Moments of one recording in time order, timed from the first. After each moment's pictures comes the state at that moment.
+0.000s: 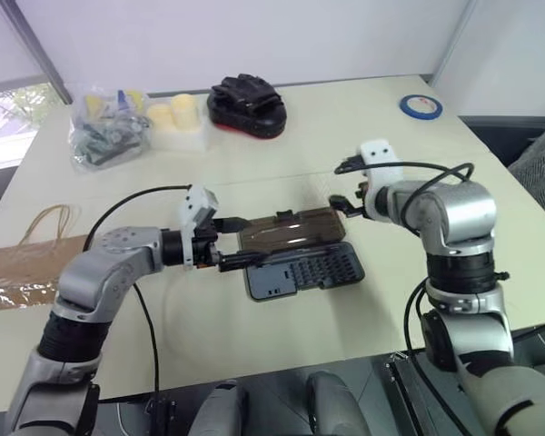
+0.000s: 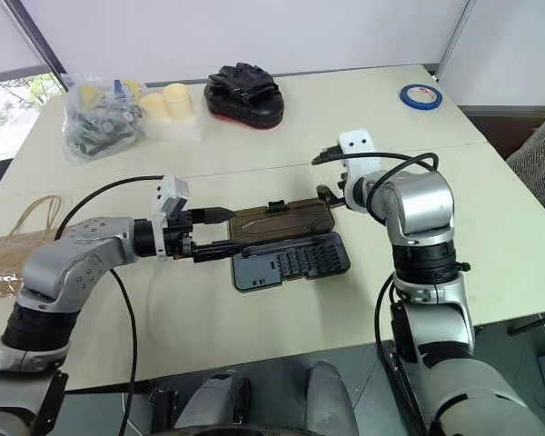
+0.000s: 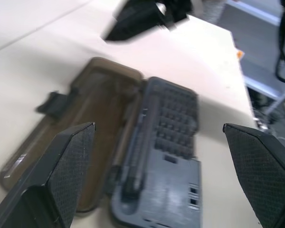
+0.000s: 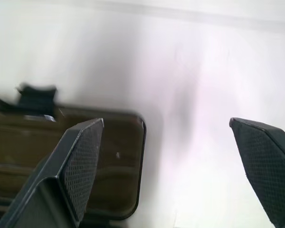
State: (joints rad) left arm -0.44 0.63 -0.04 -0.26 -0.65 0.79 -0.96; right arm -0.86 -0.41 -0.02 -0.10 0.21 1.41 0.28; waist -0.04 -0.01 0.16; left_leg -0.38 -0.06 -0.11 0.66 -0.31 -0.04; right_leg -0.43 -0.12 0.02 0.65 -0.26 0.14
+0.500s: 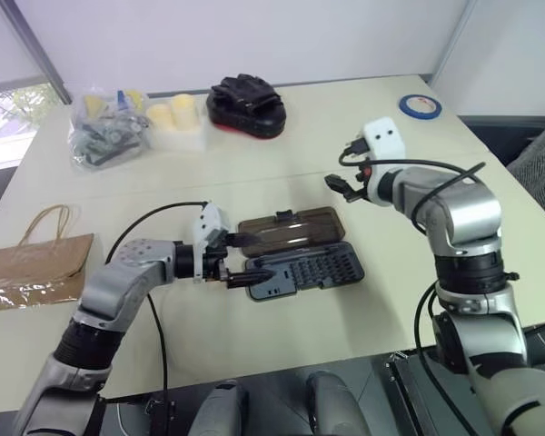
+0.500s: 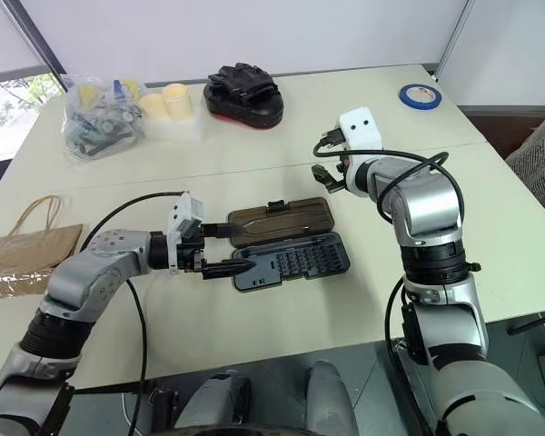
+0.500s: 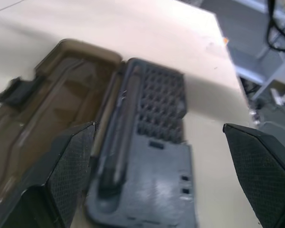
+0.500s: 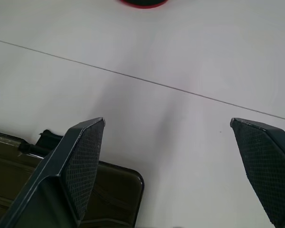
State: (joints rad) left arm -0.40 0.57 -0.14 -0.15 -0.50 0.56 -1.01; right arm -0.84 -0.44 0.02 -0.06 0.21 1.16 0.34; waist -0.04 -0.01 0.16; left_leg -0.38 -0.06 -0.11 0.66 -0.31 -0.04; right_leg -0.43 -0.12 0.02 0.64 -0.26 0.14
